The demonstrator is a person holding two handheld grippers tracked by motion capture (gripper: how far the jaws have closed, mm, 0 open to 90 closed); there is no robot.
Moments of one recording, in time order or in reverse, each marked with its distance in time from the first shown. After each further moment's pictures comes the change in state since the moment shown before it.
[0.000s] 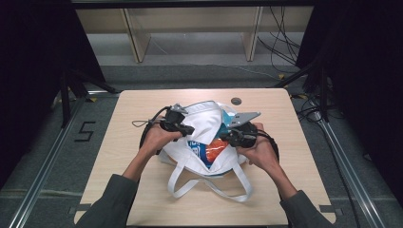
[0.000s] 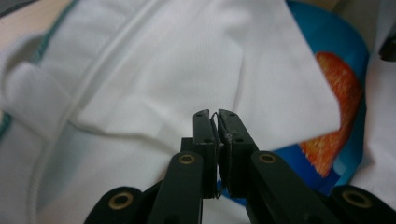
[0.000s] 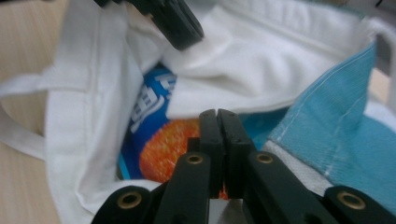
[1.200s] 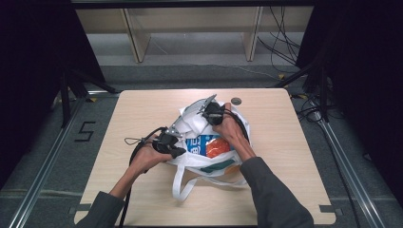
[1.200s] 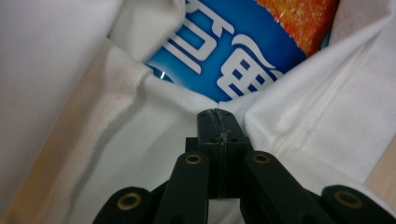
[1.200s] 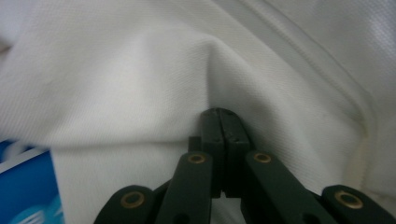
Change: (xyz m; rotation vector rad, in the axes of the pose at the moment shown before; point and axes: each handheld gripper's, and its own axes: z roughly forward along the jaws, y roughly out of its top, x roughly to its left) left arm -0.019 -0.056 -0.011 0.140 -0.020 0.123; right arm -0.050 0.057 0.114 0.291 -0.199 -0.092
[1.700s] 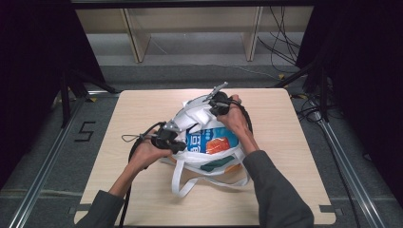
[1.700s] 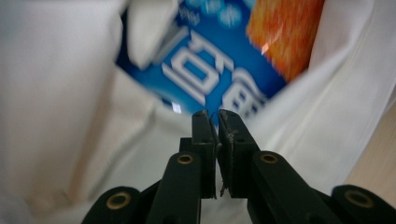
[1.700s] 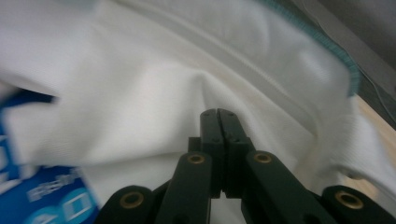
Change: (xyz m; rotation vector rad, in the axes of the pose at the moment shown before) left arm 0.004 0.029 -0.018 -0.135 0.011 -0.035; right arm -0.032 -0.004 -0.024 -0.130 0.047 0.097
